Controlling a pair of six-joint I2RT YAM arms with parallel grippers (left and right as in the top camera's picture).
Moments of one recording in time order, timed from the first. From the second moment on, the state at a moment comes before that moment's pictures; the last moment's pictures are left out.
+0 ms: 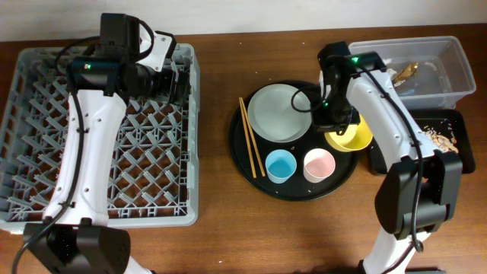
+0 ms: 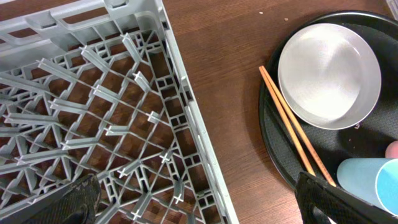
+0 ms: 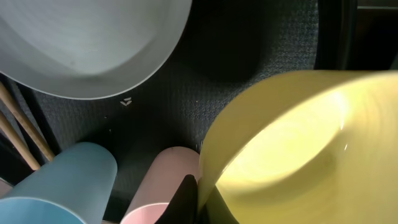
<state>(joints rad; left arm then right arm) -0.09 1.76 1.85 -1.11 0.18 0.18 0.18 1.95 1.70 -1.30 0.00 0.16</state>
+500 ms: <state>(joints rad) -0.09 1.76 1.85 -1.12 0.18 0.18 0.20 1.95 1.47 -1.02 0.01 0.18</state>
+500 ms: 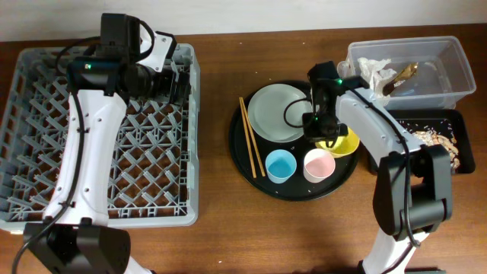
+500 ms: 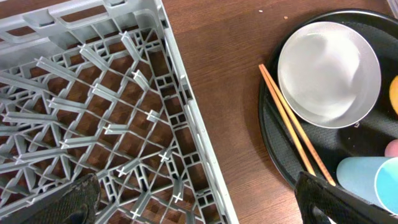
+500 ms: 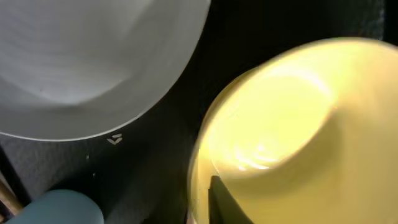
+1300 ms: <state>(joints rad) -0.36 1.93 1.78 -1.10 0.19 -0.17 0.06 1.94 2.14 -1.50 -0.06 0.13</state>
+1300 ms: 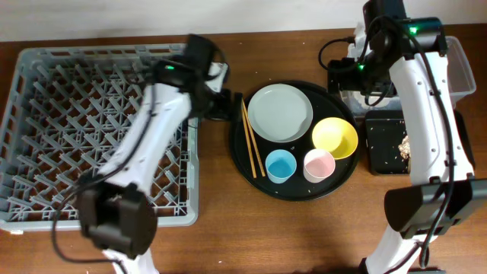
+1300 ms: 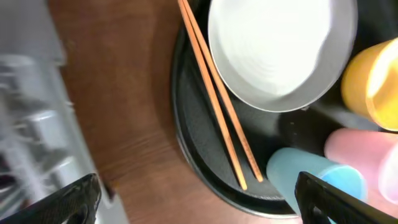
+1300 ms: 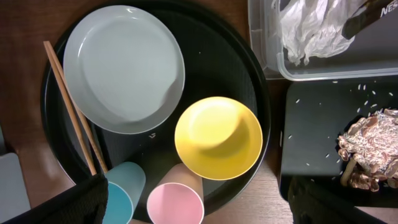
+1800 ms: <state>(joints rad) -0.54 2.10 1.78 -1.04 0.05 -0.50 0.06 1.94 2.14 -1.50 -0.06 0.13</state>
